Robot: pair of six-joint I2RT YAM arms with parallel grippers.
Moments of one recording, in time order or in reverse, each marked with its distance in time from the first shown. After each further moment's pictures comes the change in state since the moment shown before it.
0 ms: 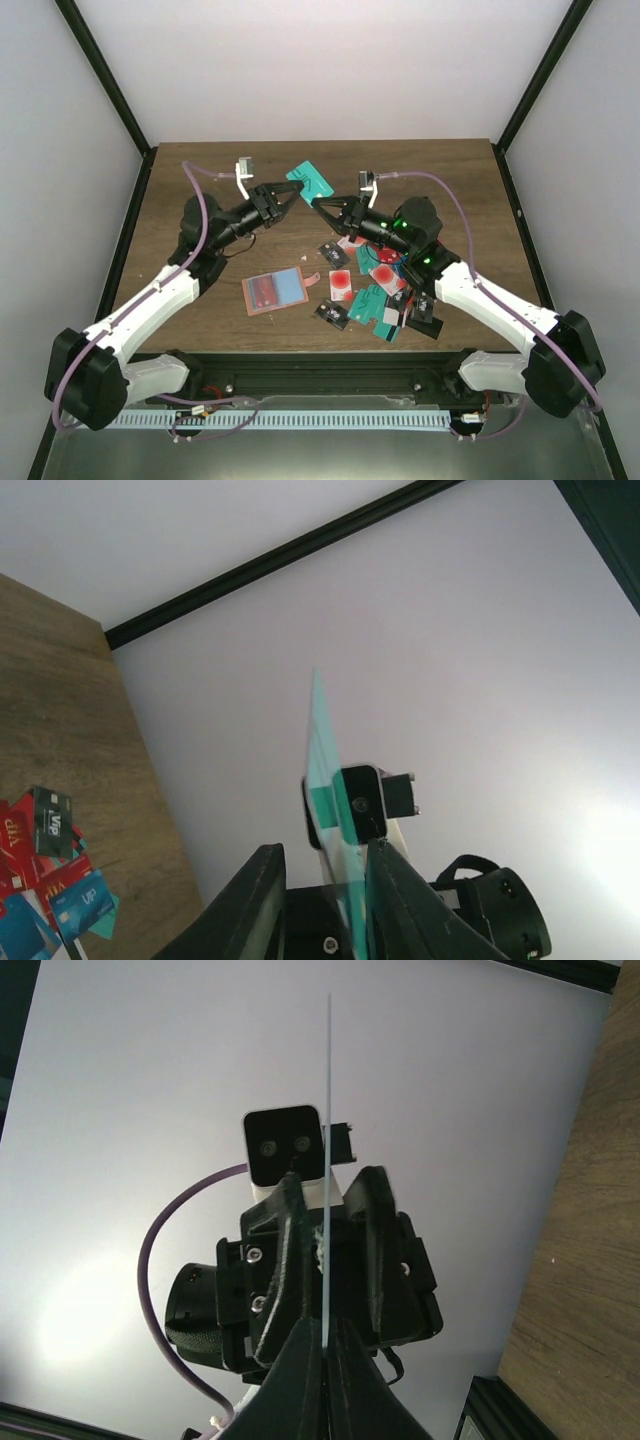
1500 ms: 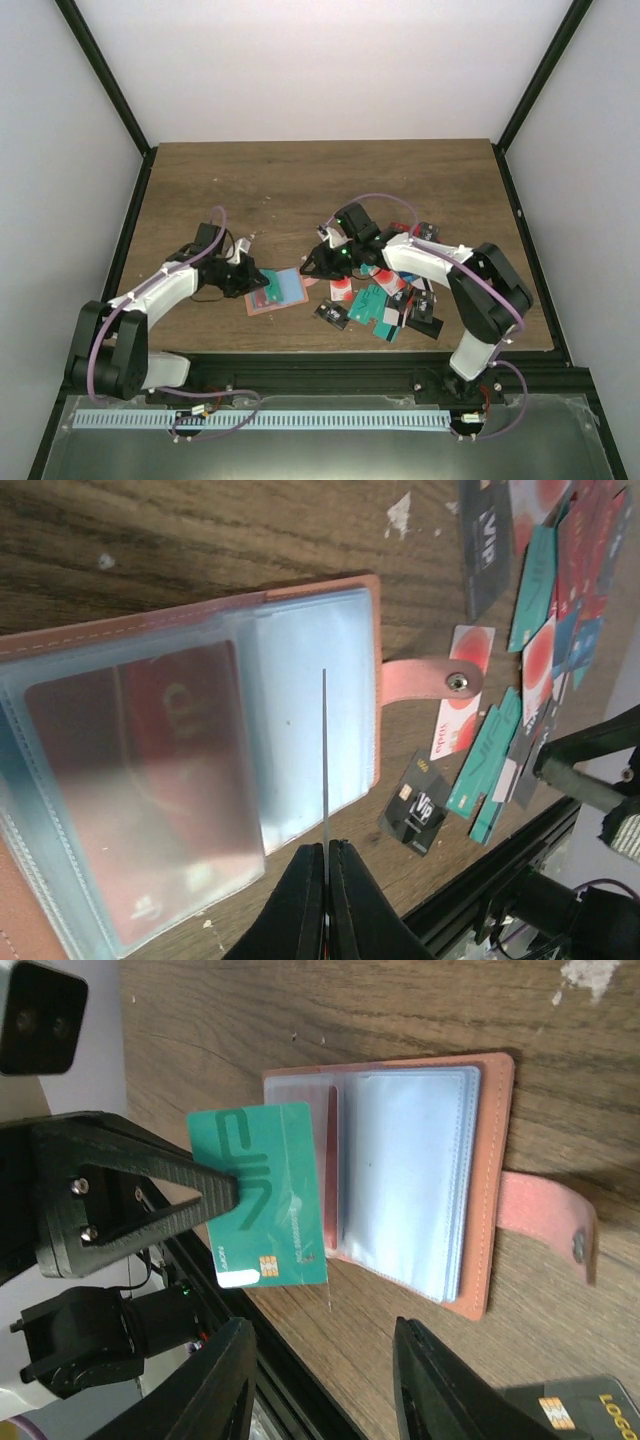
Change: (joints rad) left arm 0.251 0.144 -0.170 -0.979 0.128 0.643; right arm 0.015 0.468 0.172 -0.762 -0.161 -0.649
